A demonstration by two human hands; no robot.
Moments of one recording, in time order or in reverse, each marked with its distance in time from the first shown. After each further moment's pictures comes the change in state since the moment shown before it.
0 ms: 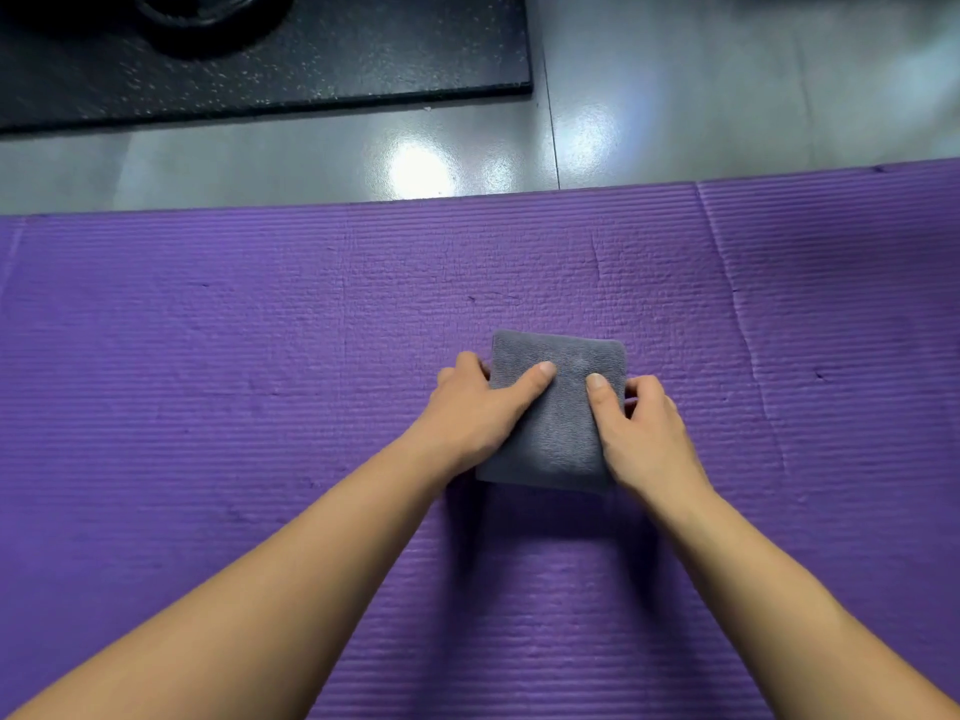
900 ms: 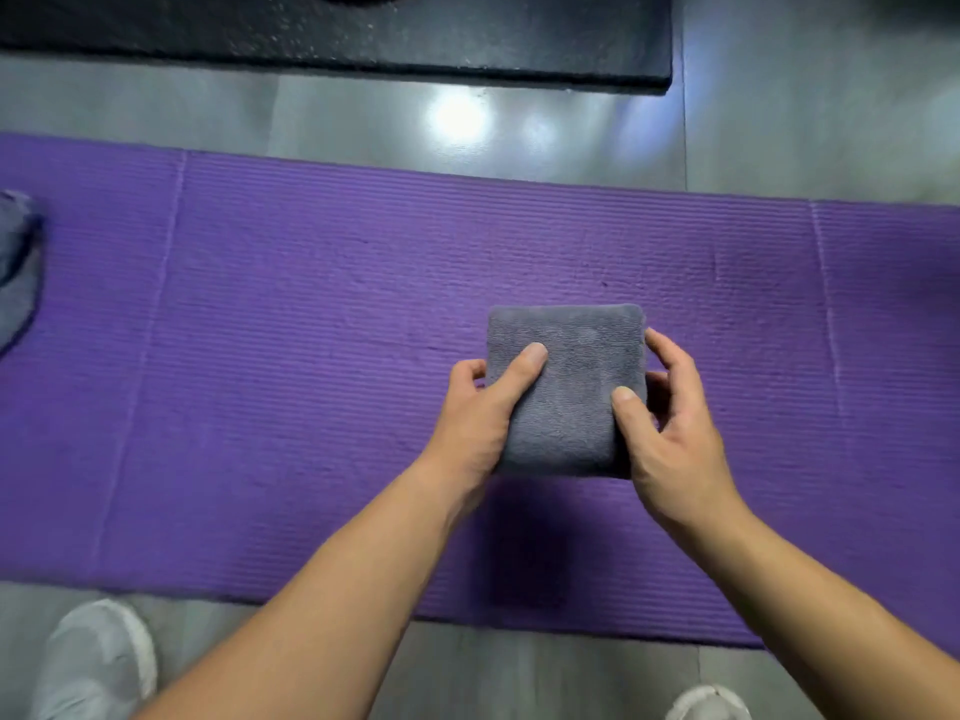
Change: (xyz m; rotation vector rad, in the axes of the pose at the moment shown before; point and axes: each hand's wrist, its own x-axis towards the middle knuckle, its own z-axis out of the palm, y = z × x) left_hand -0.098 -0.062 -0.133 -0.884 0.030 -0.161; right_hand -0.136 -0.137 0.043 0.320 -0.103 -0.273
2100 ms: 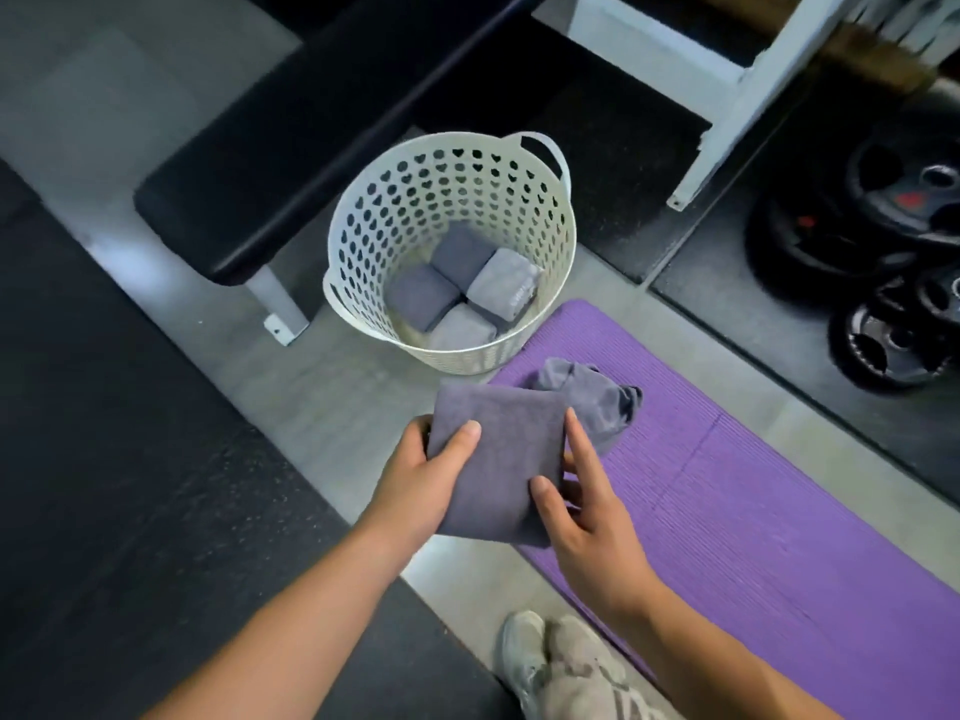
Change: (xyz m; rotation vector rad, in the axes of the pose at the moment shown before) left_hand -0.378 0.365 -0.738 -0.217 0.546 0.086; right_hand -0.266 -0.589 0.591 -0.130 -0.807 -0.135
